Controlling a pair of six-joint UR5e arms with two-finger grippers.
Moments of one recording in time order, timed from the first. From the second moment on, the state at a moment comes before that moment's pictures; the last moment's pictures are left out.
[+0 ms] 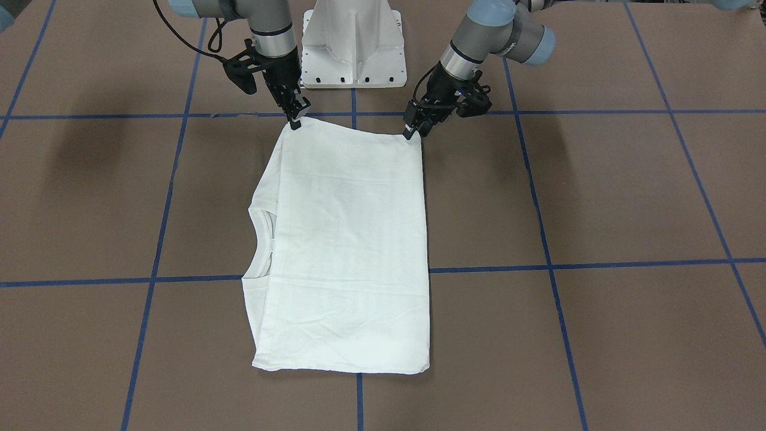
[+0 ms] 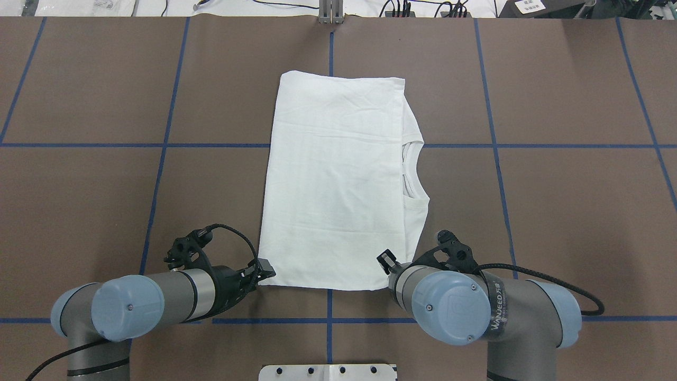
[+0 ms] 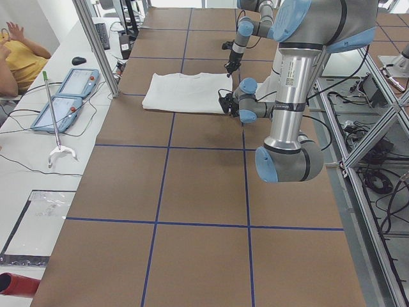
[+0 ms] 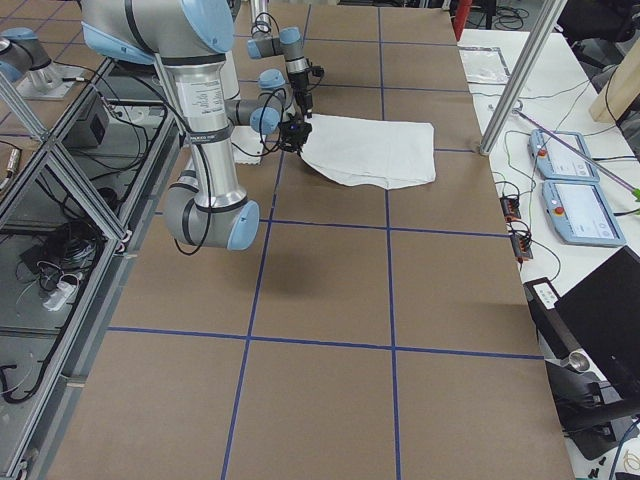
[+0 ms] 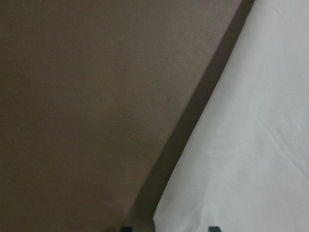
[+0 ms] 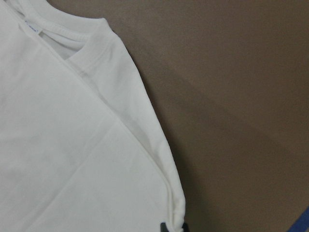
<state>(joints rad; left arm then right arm) -0.21 -1.79 -1.84 -2.29 -1.52 -1.97 0.19 -1.21 2.02 -1.55 1.47 2.34</state>
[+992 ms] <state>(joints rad) -0.12 -1.79 -2.00 -2.20 -1.53 -2.06 0.10 -1.27 2.10 -1.55 1.45 2.35</state>
